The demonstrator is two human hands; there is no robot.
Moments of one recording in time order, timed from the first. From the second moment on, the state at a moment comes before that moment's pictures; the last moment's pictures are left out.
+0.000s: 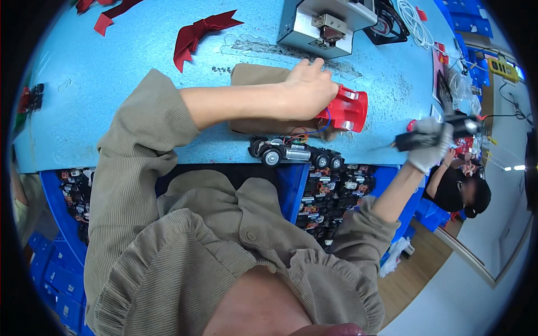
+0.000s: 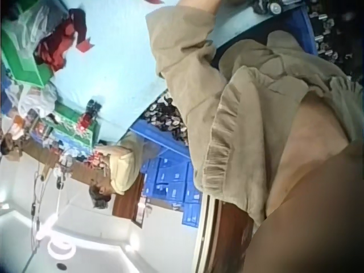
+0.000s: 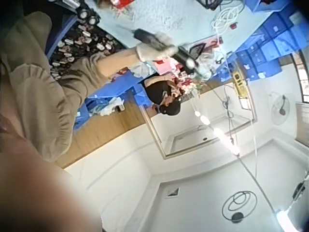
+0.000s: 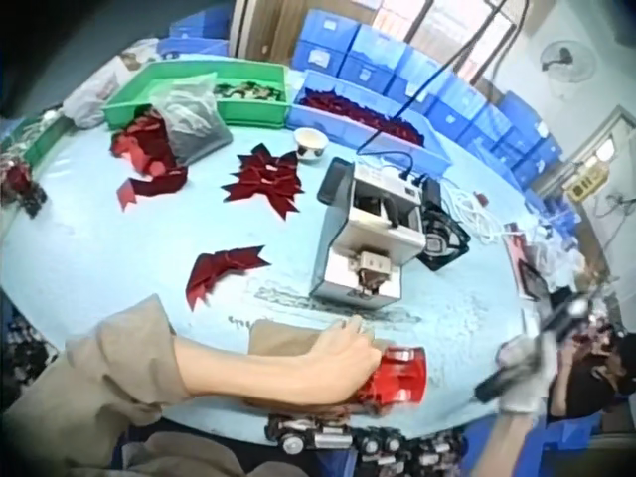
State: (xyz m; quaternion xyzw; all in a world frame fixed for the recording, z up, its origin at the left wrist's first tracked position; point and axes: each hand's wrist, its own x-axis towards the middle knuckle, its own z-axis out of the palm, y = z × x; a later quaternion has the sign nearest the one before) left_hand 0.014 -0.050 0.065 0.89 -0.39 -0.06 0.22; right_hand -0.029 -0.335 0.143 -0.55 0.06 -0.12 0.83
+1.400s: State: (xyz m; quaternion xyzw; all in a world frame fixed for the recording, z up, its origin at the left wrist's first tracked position) left_hand 0.025 -0.039 0.061 0.86 -0.43 -0.06 0.28; right_hand 0.066 -0.199 0.117 -0.79 -0.18 -0.46 0.37
